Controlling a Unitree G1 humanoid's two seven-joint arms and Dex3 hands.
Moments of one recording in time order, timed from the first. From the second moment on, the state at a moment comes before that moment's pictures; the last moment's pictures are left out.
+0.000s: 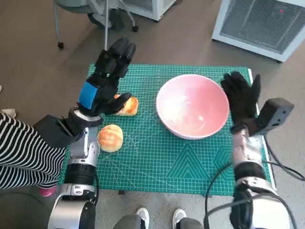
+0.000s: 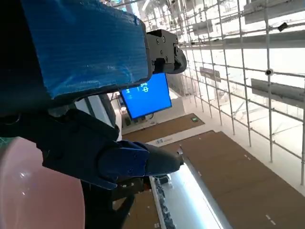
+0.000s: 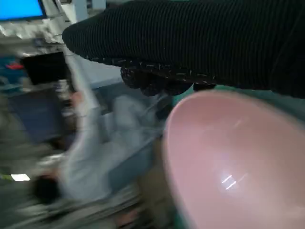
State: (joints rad) left arm -0.65 0.15 0.18 0.58 -0.33 -0.59 -0.60; right arm -0.90 -0.13 -0.43 1.28 0.29 -0.38 0.29
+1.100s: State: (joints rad) left arm -0.63 0.14 0.16 0.57 -0.32 -0.59 -0.57; right arm -0.89 -0.21 -0.32 1.18 0.17 -0.56 0.28
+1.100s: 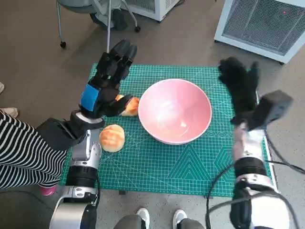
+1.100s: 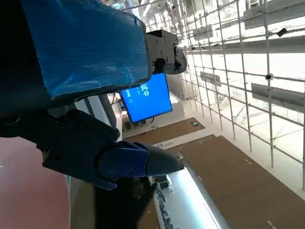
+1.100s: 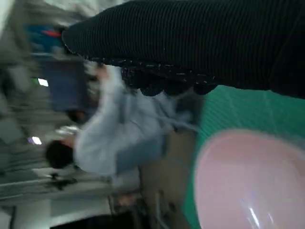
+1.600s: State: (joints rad) left arm -0.63 0.11 0.12 0.52 -0.31 -0.56 -0.52; right arm -0.75 -0.15 -0.27 0.81 0.26 -0.71 0.40
